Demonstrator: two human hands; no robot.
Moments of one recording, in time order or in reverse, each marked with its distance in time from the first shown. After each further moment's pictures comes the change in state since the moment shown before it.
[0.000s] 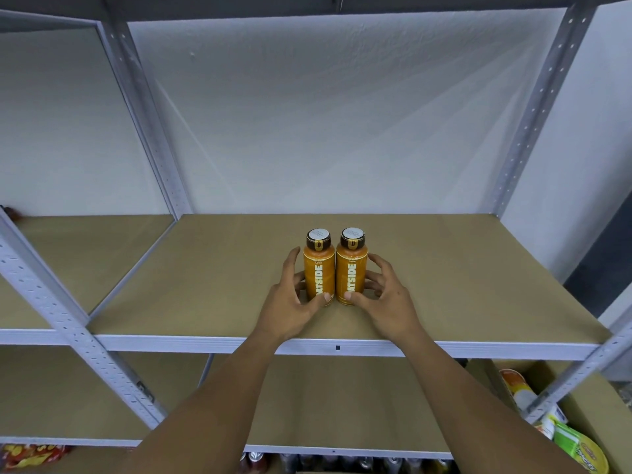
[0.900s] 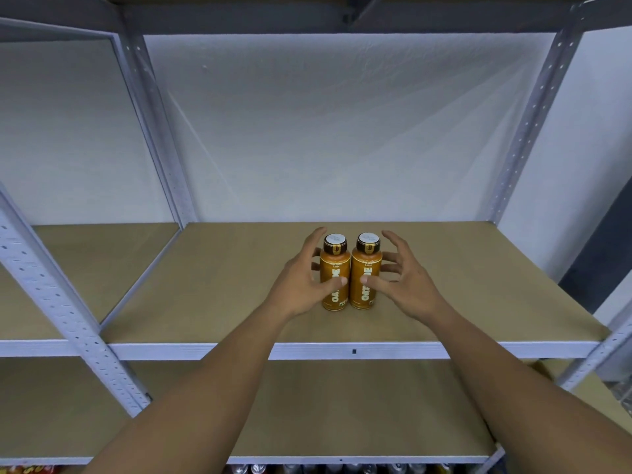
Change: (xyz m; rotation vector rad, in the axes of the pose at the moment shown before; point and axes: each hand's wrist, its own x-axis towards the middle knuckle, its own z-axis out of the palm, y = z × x) left_hand 0.024 0.033 -0.038 0.074 -0.059 0.153; right_hand 0.013 -0.040 -0.024 -0.047 -0.038 -0.067
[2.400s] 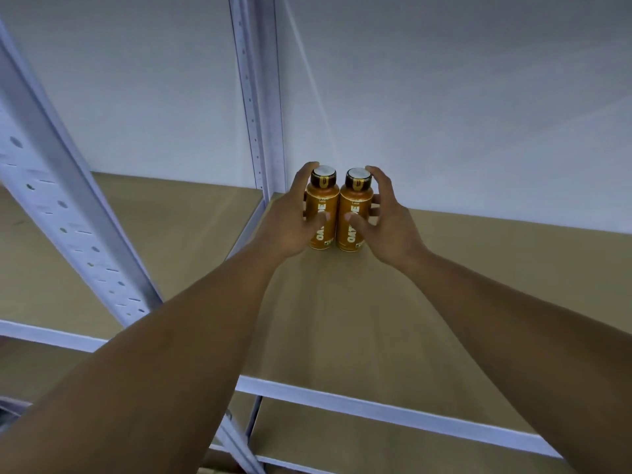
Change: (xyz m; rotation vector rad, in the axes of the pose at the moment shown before) left_hand 0.093 -0.192 -0.190 0.190 0.184 -0.044; right_hand 0.184 -0.074 0.262 -0.147 -0.062 -0.247
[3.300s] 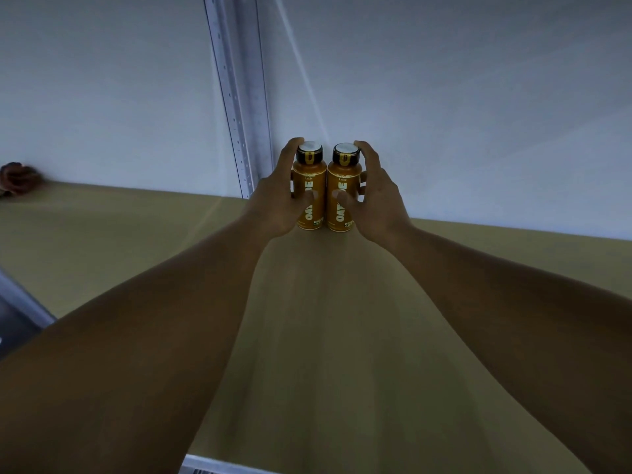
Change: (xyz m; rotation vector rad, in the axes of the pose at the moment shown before) left_hand 0.086 -0.040 0.009 0.032 0.037 0.006; right_hand 0.087 0.024 0.029 -0.074 0.069 -0.014
